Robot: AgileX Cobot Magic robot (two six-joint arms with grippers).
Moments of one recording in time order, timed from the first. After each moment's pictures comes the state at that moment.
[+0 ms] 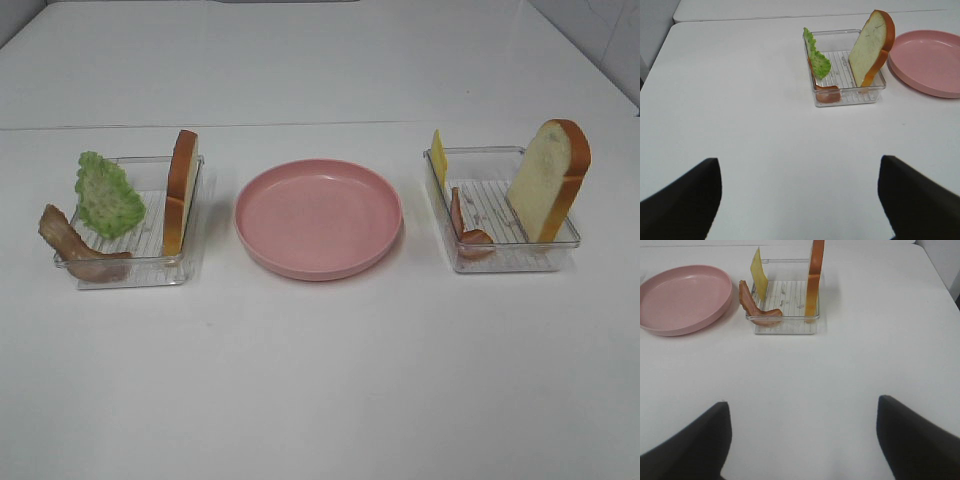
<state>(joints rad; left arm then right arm) 0.06 -0.01 -0.50 -0.10 1.05 0.06 -0.08 0.00 -0.51 0.10 1.07 -0.11</state>
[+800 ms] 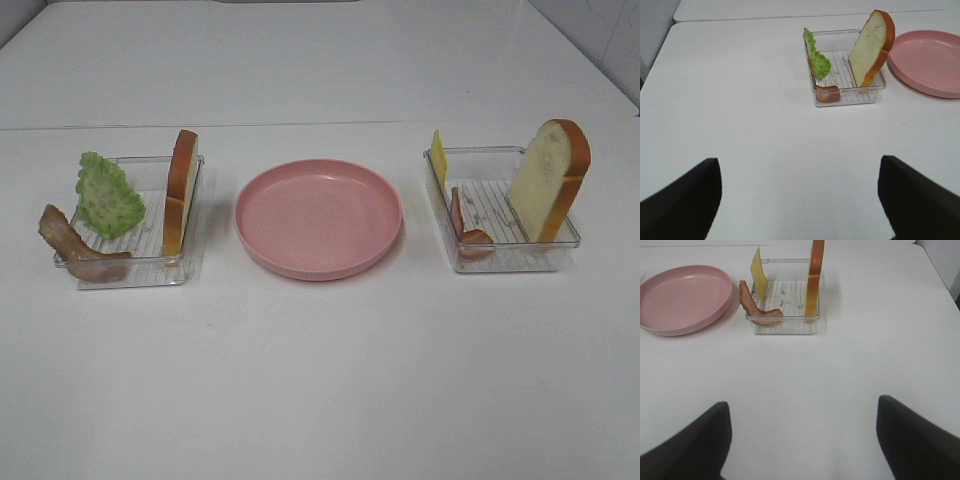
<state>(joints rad) 0.06 -0.01 -0.50 -0.10 1.05 0.06 -0.08 0.00 -0.51 0.10 1.07 -0.11</state>
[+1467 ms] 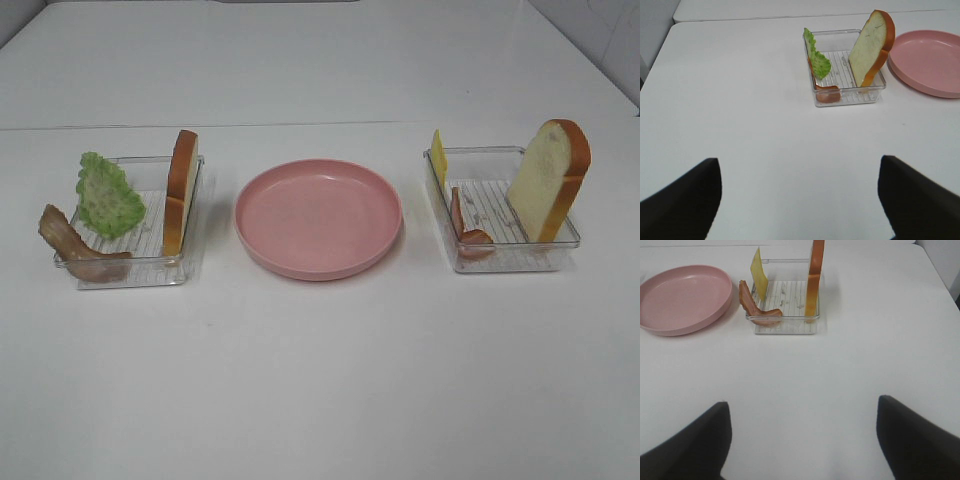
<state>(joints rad) 0.06 -0.01 -0.50 -0.10 1.05 0.06 -0.08 0.00 -0.51 0.10 1.07 -0.11</state>
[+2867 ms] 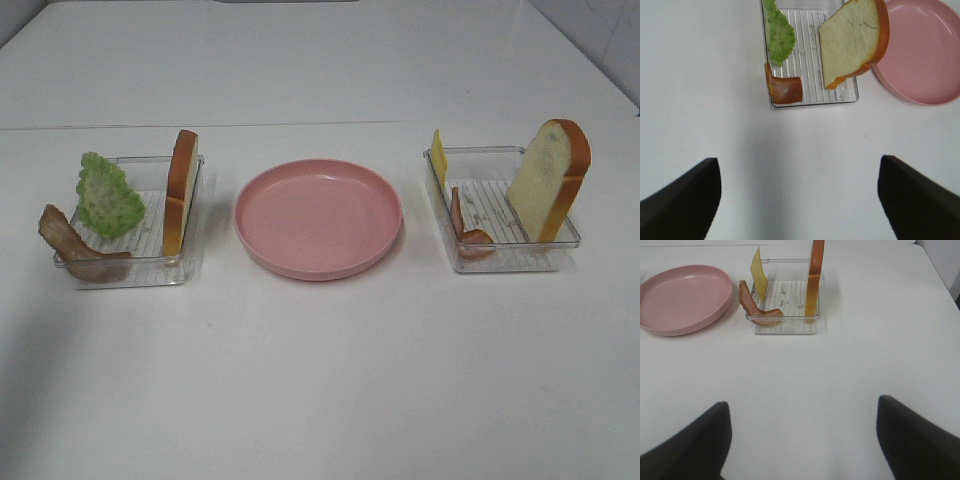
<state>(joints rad) 0.06 1.16 -1.04 -0.30 0.96 0.10 -0.08 0.00 -0.51 0.10 1.07 -0.11</state>
